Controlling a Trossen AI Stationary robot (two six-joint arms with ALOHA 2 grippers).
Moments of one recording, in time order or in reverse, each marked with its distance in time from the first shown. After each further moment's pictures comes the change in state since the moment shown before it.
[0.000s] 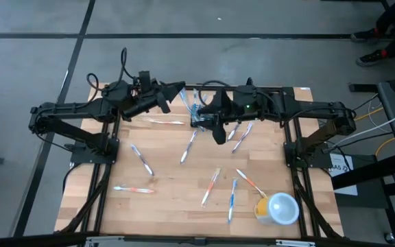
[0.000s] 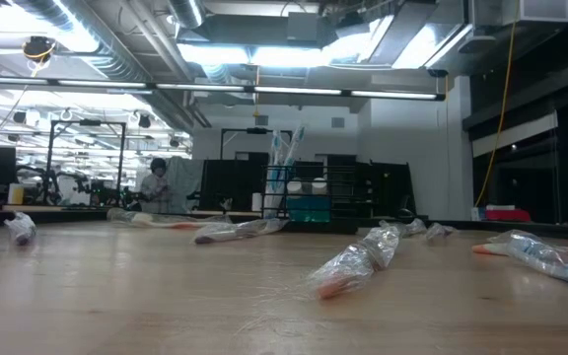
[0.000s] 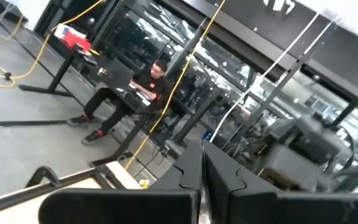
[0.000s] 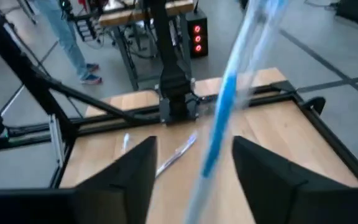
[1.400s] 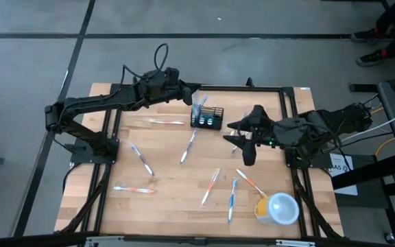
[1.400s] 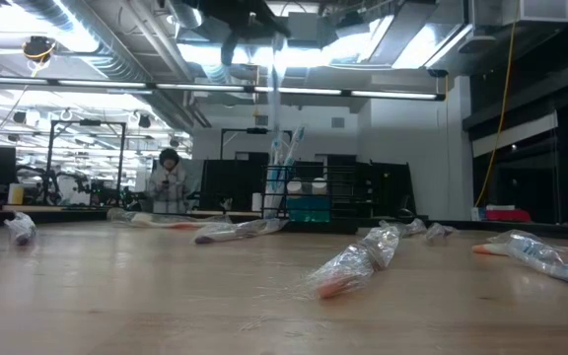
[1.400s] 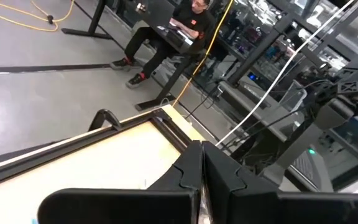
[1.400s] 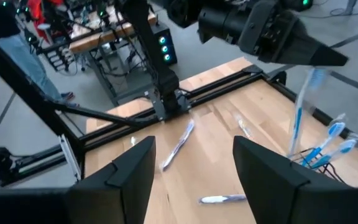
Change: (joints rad) left arm 0.269 0.230 -0.001 -0.102 0.297 -0.023; right arm 0.392 -0.192 0.000 -0.254 0.560 0.339
